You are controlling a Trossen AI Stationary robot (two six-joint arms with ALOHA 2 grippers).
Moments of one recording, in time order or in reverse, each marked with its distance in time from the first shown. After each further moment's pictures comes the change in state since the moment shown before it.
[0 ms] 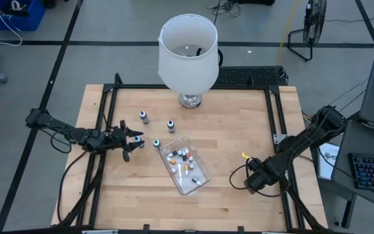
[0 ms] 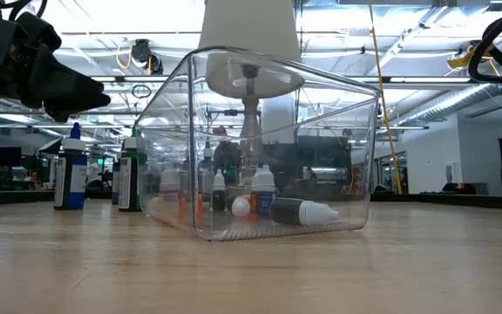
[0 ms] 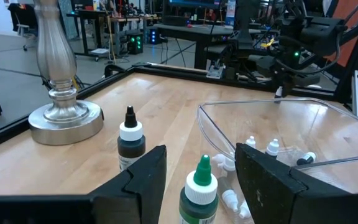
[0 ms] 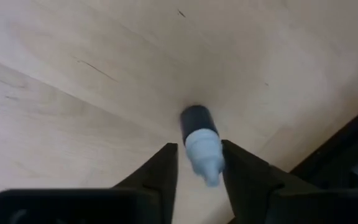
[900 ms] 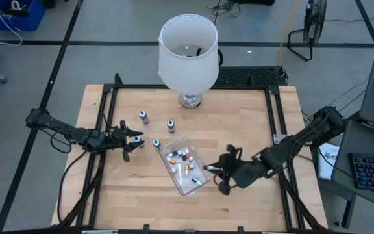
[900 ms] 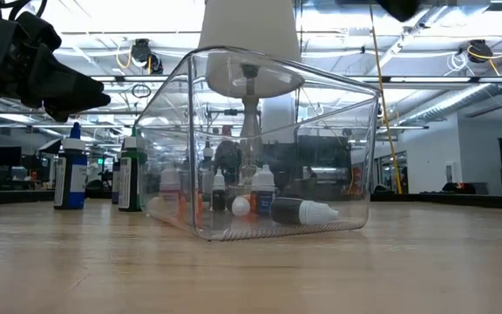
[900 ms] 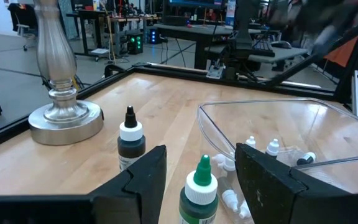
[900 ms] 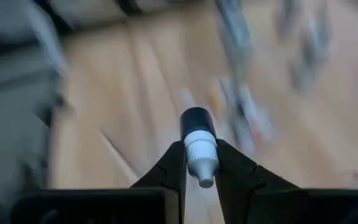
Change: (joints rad) left arm 0.000 0.000 0.000 0.000 0.000 0.000; right arm -0.134 0.000 0.344 0.540 0.790 -1.055
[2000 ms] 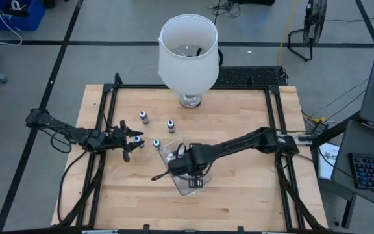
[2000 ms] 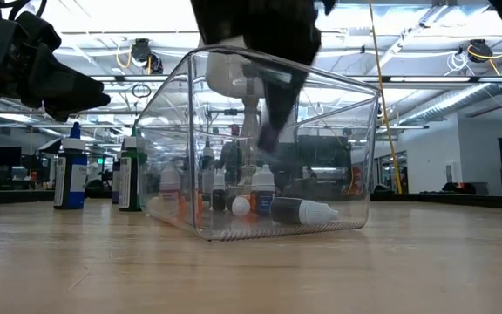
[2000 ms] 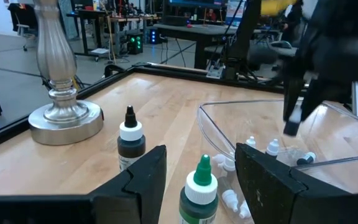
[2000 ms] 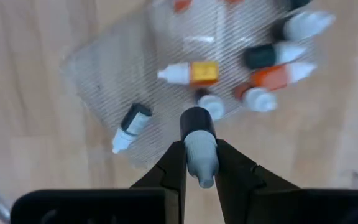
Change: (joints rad) left arm 0.000 0.000 0.000 0.000 0.000 0.000; right arm -0.304 0.841 1.027 -0.977 -0.476 -0.386
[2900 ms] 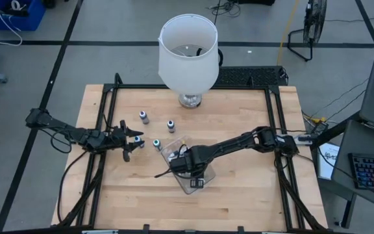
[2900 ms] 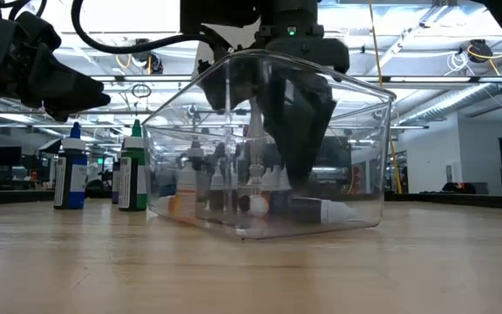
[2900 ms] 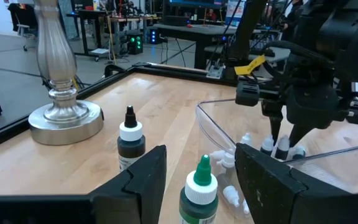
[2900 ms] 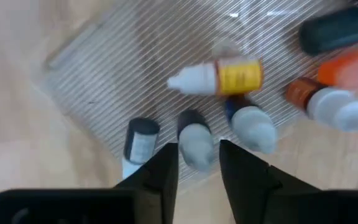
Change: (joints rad) left arm 0.000 0.000 0.000 0.000 0.000 0.000; right arm -0.028 0.013 -0.199 0.158 -0.126 0.019
